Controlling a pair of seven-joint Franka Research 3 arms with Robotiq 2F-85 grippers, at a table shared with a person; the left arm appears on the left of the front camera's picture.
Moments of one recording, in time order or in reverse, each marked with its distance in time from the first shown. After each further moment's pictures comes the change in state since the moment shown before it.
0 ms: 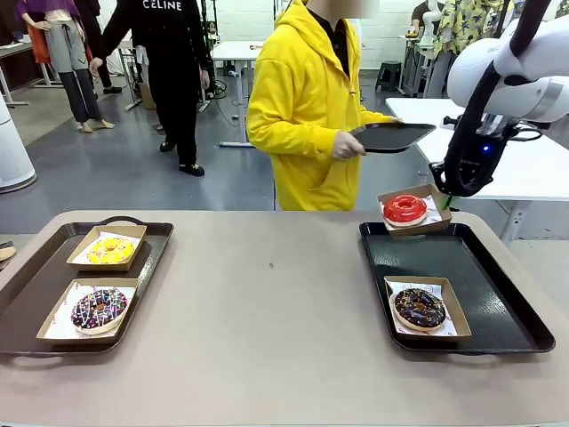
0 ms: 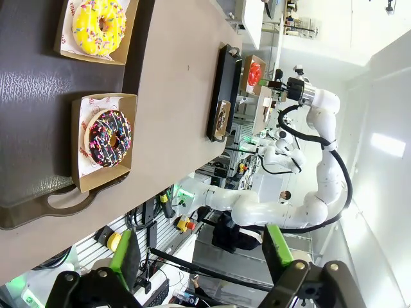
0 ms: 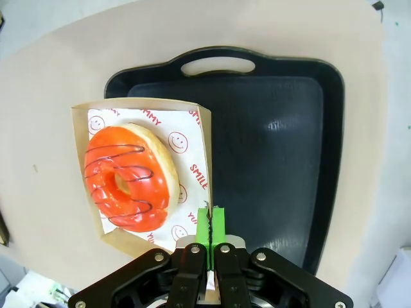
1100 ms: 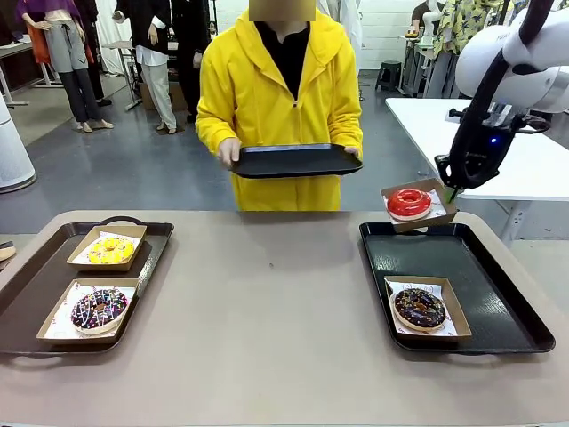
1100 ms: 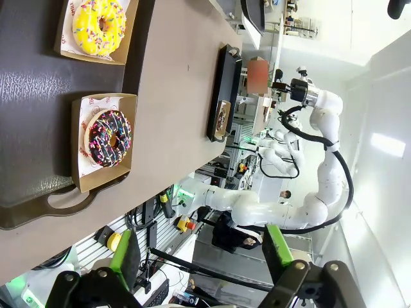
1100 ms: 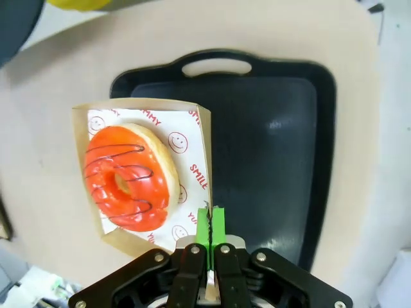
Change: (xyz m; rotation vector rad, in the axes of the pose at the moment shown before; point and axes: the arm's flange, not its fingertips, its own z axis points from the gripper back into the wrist) left arm 0.000 0.000 0.000 0.000 0.000 0.000; right arm -0.001 -0.005 0.017 0.016 -0.010 0.002
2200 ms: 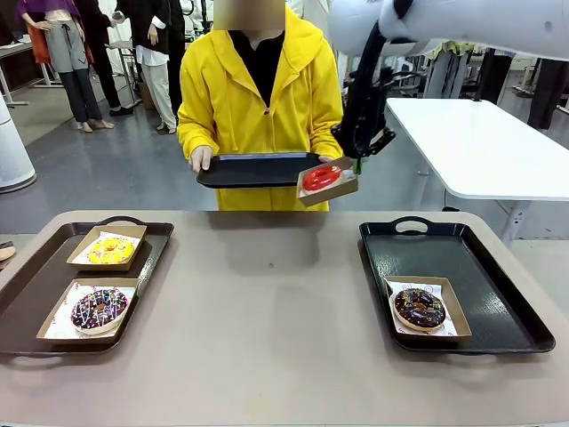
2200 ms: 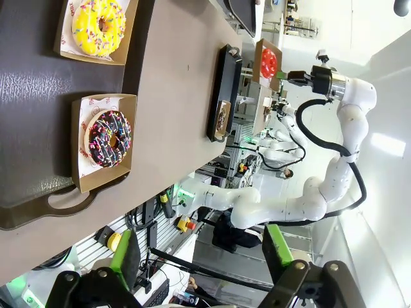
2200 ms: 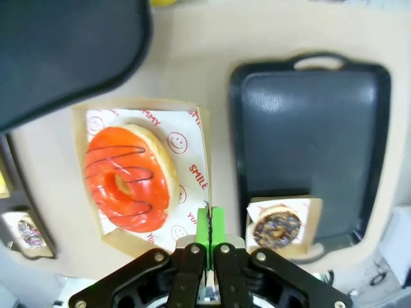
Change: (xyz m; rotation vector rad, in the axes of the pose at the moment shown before) left arm 0.001 -0.001 0.000 0.001 0.000 -0.001; right arm 0.023 0.209 0.043 -0.141 0.069 -0.080
